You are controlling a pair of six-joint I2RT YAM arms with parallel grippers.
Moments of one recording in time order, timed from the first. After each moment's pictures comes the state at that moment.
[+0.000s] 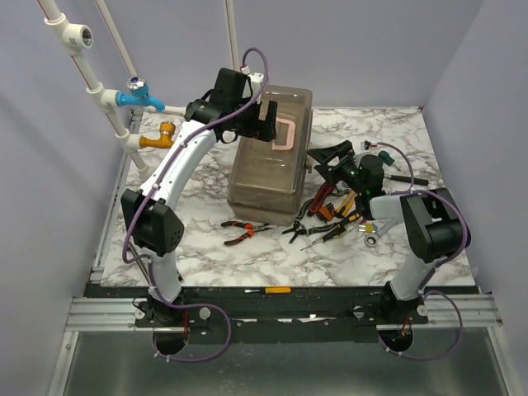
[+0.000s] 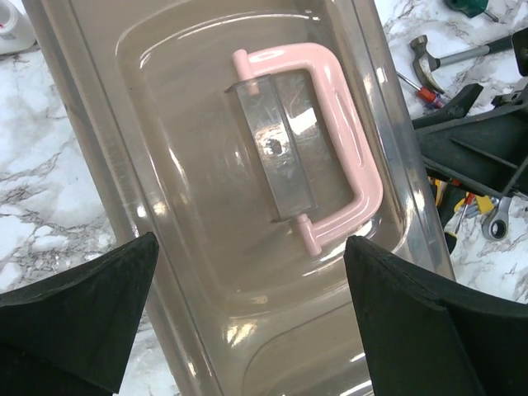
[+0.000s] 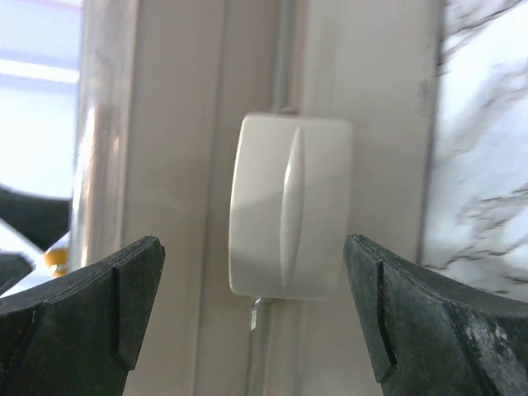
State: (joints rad) left arm -0.43 1.88 2.01 -0.81 0.24 -0.14; right arm 0.23 1.76 0.70 0.96 -0.36 1.20
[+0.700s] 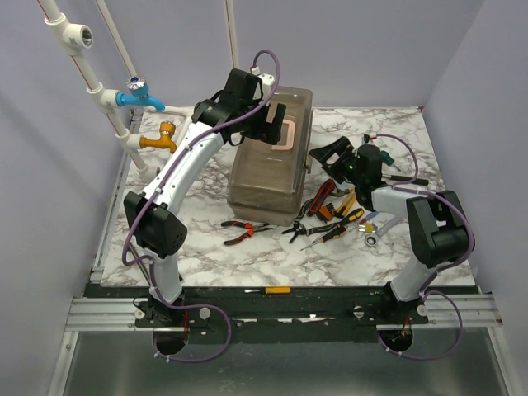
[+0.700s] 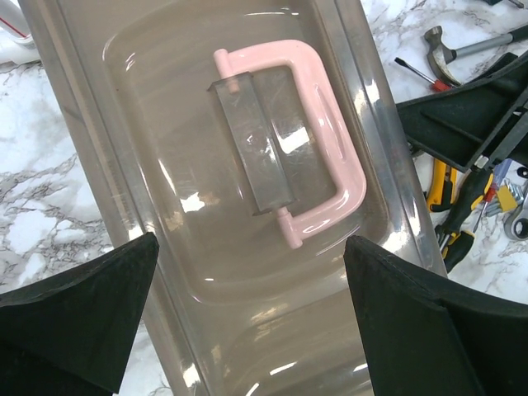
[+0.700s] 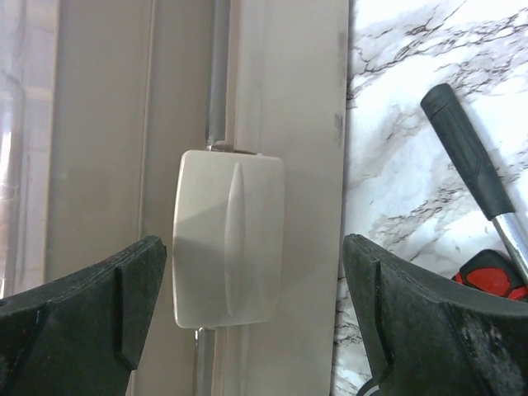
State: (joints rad) left arm -0.51 1.88 2.06 -0.86 0.12 -0.11; right arm 0.23 1.70 0.81 0.59 -0.22 0.97
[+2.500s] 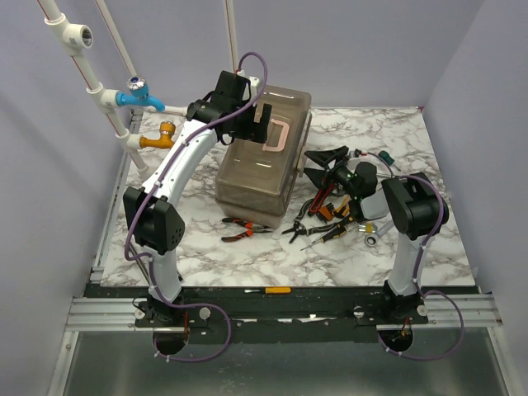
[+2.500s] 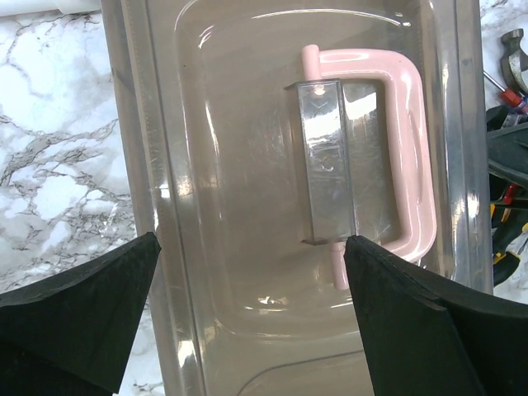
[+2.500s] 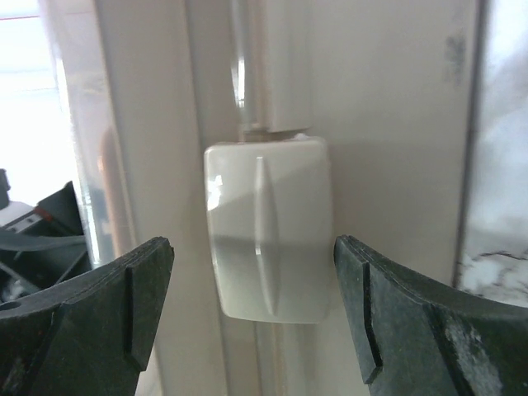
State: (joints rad) left arm -0.43 1.90 2.01 -0.85 0.09 -0.13; right arm 0.23 2.00 0.72 1.23 -0.47 1.54
